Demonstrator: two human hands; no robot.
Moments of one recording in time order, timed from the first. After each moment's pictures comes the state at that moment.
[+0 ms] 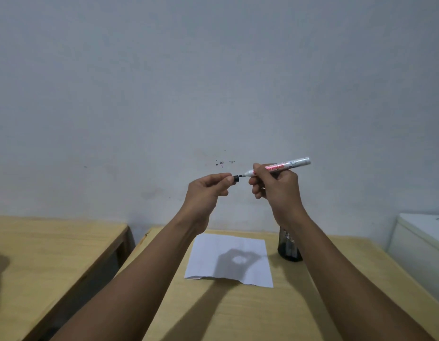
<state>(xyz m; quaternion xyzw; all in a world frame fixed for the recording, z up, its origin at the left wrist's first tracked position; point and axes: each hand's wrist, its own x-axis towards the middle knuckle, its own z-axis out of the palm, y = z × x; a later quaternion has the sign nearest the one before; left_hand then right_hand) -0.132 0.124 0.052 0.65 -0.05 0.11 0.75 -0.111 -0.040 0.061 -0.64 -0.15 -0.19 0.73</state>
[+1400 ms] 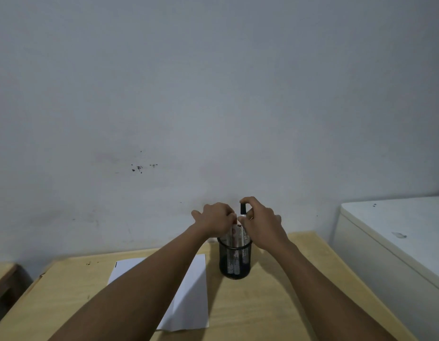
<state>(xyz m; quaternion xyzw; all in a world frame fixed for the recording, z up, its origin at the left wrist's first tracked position) 0.050 -0.053 -0.027 0.97 -0.12 0.03 0.21 0.004 -0.193 -0.040 -0.93 -0.01 -0.17 0.33</state>
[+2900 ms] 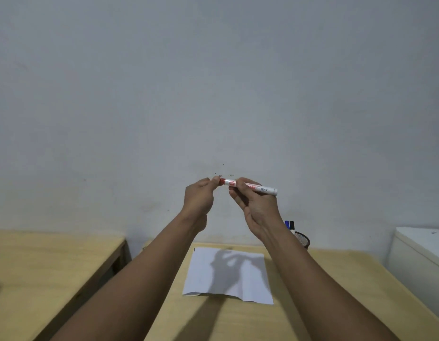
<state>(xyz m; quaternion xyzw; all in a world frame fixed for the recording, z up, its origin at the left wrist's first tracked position) -0.100 0.127 0.071 0.65 0.02 0.16 0.74 -0.088 -0.003 0.055 -0.40 -0.11 -0.05 0.91</state>
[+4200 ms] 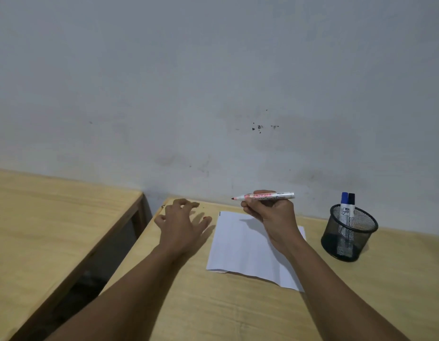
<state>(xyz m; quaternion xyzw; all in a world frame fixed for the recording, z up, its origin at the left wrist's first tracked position) -0.050 0.245 -0.129 0.94 0.12 0.20 0.25 -0.009 0.030 -0.088 -0.56 -0.07 0.00 0.83</state>
